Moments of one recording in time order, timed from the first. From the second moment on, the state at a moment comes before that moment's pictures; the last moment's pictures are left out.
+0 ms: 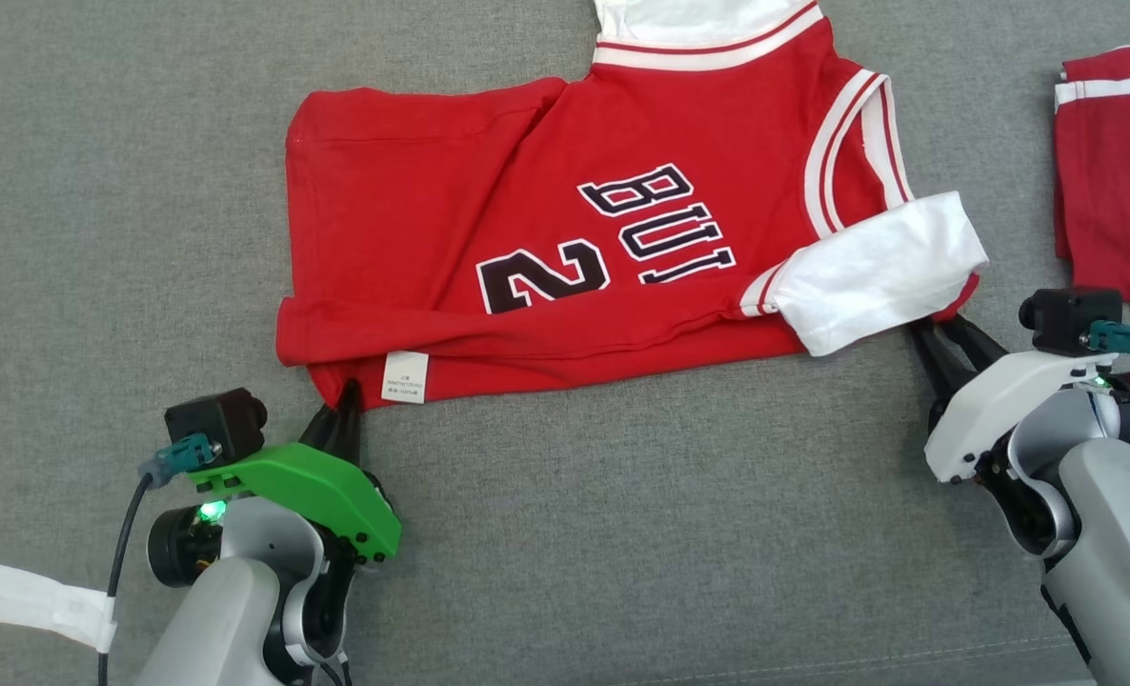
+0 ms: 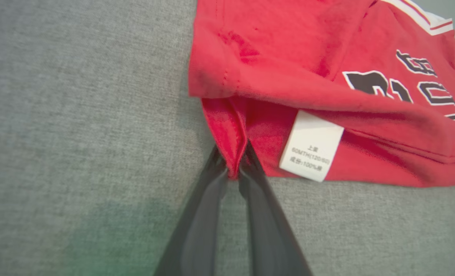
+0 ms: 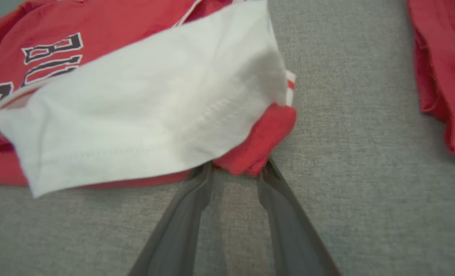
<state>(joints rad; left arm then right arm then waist) -0.28 0.21 -0.37 0.23 -0.70 0.16 0.10 -0.42 -0.35 0.24 0.44 0.53 0.13 0.04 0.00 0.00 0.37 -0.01</state>
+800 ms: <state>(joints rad) 0.01 0.30 -0.33 -0.16 -0.85 0.19 0.26 -0.16 -0.52 0.10 0.17 0.77 0.13 0.42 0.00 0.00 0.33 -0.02</state>
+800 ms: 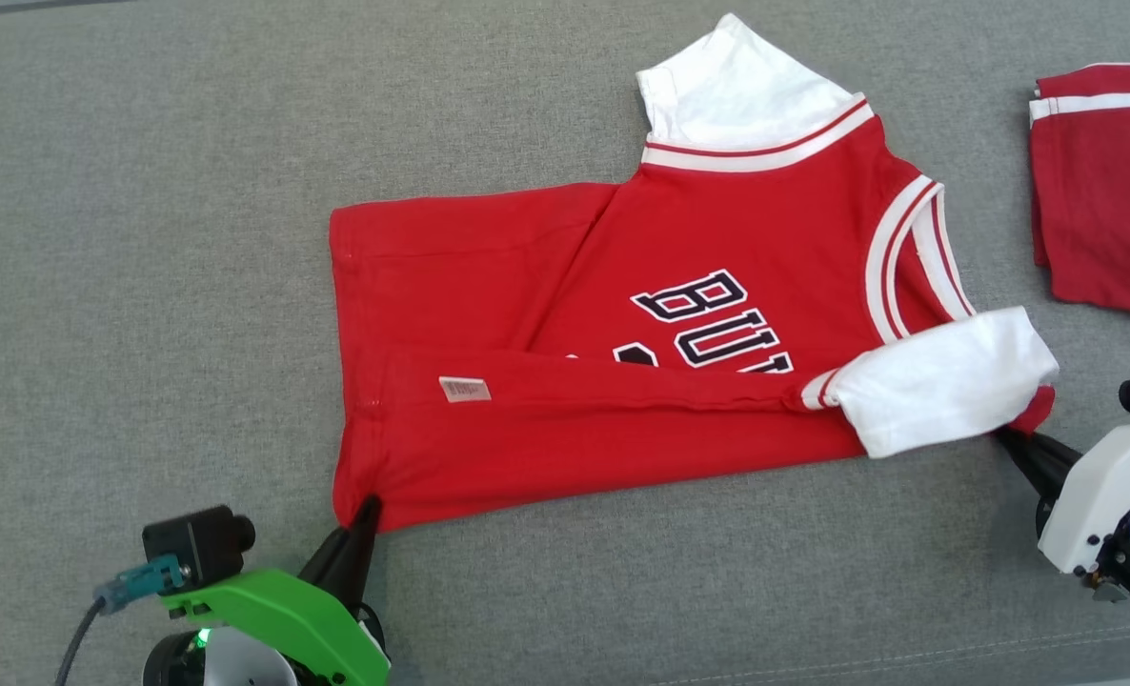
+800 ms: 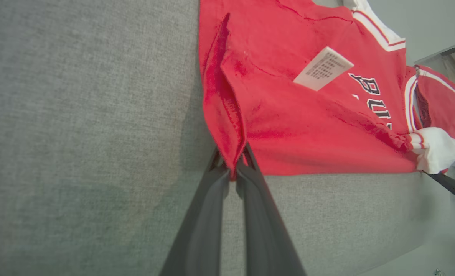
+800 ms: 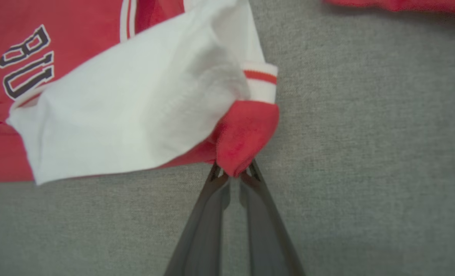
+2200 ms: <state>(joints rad) -0.44 0.24 -0.40 0.08 -0.72 0.17 0.23 -0.57 -0.52 0.18 0.09 0.60 0.13 0.43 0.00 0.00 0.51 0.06</state>
